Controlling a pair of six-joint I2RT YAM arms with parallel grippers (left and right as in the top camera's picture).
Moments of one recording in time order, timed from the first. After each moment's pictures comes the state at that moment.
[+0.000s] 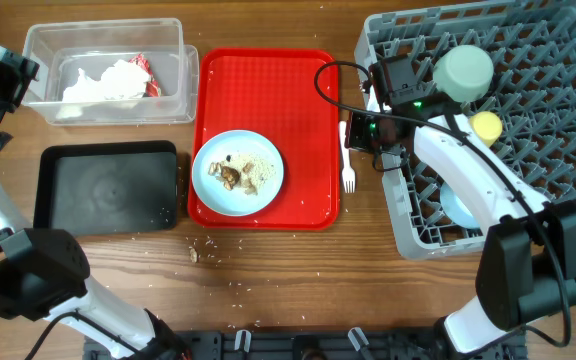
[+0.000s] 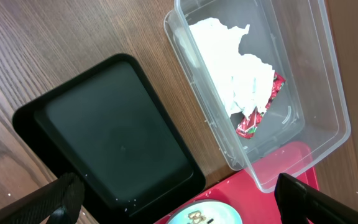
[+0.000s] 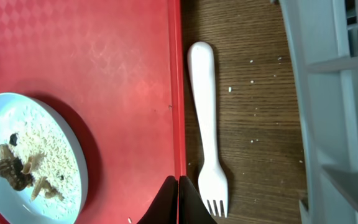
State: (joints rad) left arm 0.49 1.91 2.16 -1.48 0.08 -0.65; right arm 0.30 1.76 1.27 -0.71 -0.19 0.45
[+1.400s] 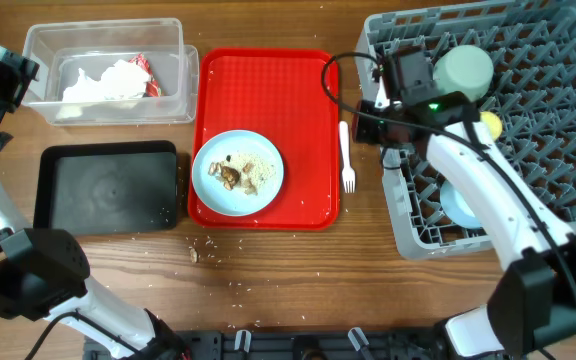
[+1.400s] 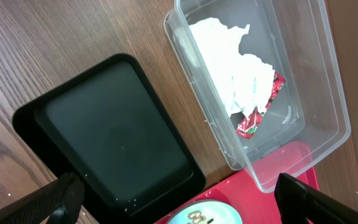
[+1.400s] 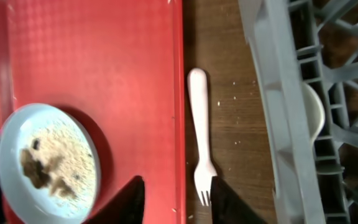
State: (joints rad) left arm 0.49 1.91 2.16 -1.48 0.08 -0.65; right arm 0.32 1.66 1.30 -0.76 -0.12 0.43
